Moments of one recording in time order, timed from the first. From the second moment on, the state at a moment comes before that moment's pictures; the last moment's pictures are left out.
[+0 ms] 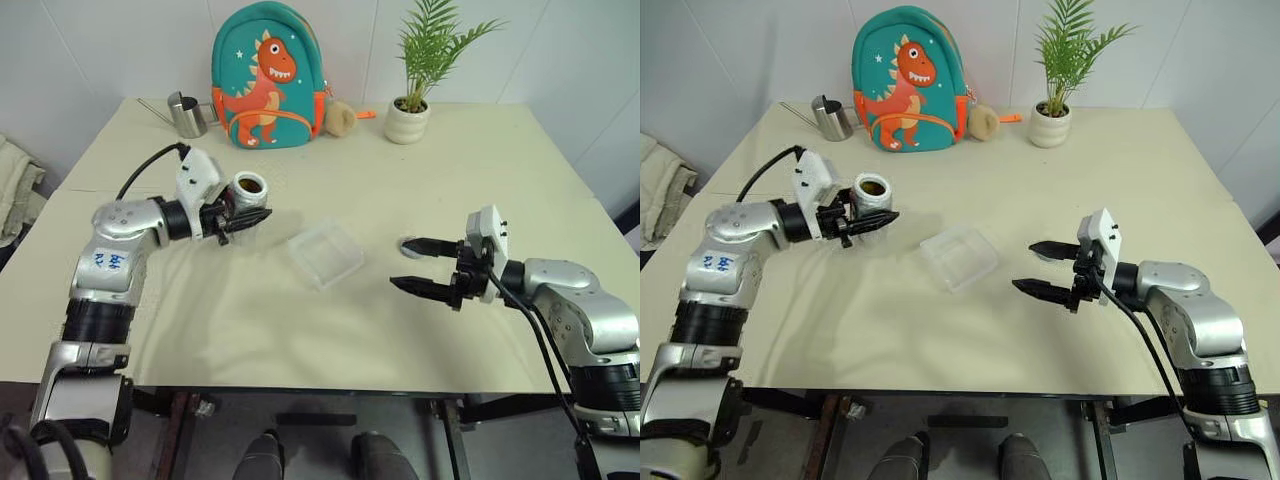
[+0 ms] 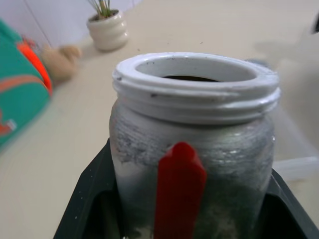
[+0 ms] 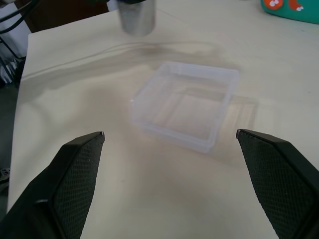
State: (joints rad) left arm -0.84 0.65 -0.02 0.34 -0.22 0.14 -0.89; right arm -0.46 -0.69 -0.09 -0.11 0.55 0.56 1.09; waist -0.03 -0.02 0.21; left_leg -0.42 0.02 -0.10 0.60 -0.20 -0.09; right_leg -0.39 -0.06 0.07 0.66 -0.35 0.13
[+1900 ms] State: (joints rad) left arm -1.01 0.70 -0.44 0.78 0.46 -0.70 0.08; right arm -0.35 -0.55 -0.05 -0.16 0.55 0.52 0.92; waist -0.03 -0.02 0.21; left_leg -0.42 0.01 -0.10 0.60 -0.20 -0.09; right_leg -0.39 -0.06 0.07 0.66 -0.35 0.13
